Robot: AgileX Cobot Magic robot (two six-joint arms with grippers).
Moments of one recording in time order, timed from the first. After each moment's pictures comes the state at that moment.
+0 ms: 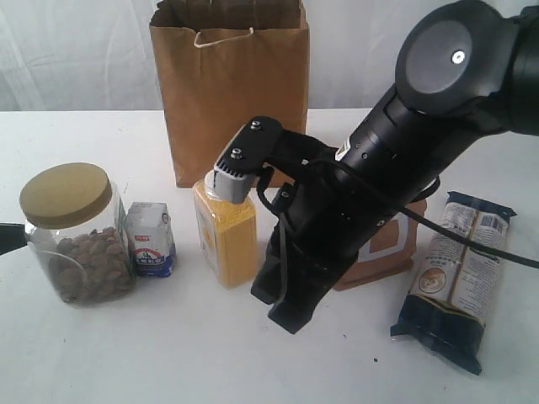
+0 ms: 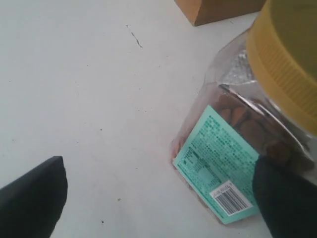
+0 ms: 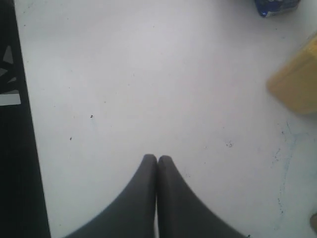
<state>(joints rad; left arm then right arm) 0.45 1.57 -0.62 1.67 -0.84 -1.09 0.65 1.51 -1.12 0.54 0.98 -0.84</state>
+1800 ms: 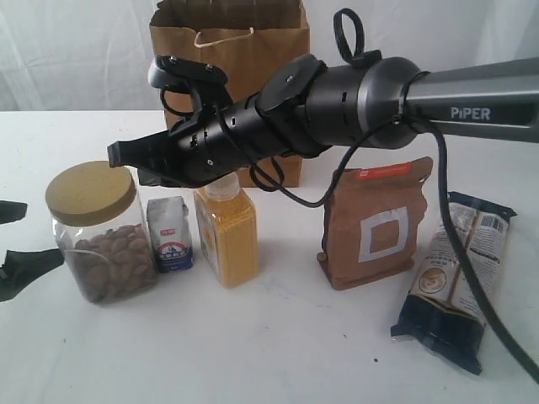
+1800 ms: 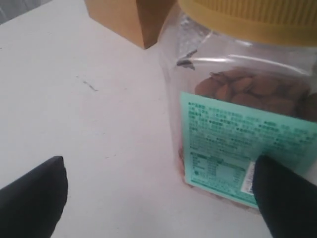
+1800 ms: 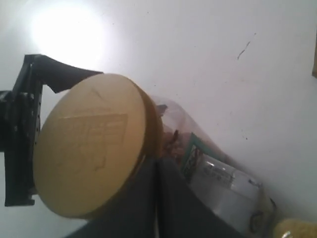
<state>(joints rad) 0.39 1.75 -0.56 1.39 -0.99 -0.37 0.70 1.97 -1.47 1.08 0.44 -0.66</state>
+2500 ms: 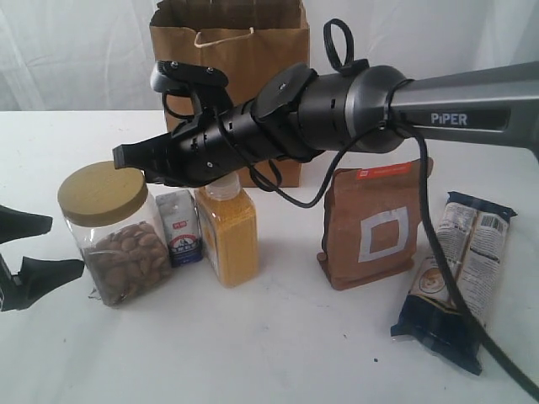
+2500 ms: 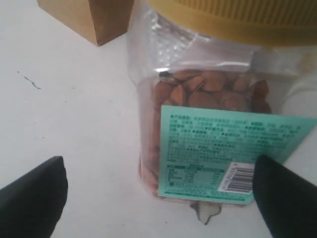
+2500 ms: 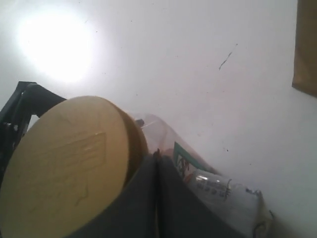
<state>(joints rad) 0.33 1.76 -0.56 1.47 -1.01 -0.51 0.70 2.01 -1.49 1.08 0.39 -0.67</state>
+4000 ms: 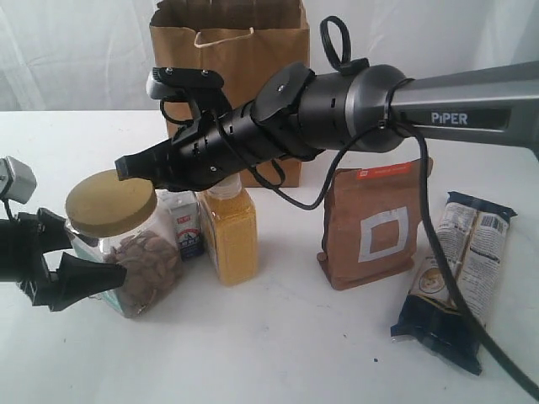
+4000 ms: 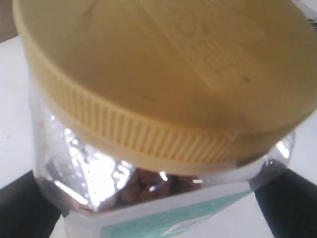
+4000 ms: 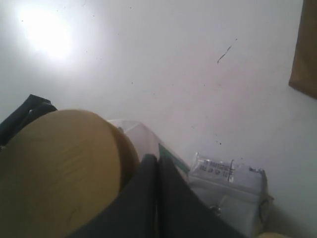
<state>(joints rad) 0.14 1.68 -0.59 1.60 -0.98 -0.90 0.70 2.01 -1.49 0.99 0.43 -0.67</state>
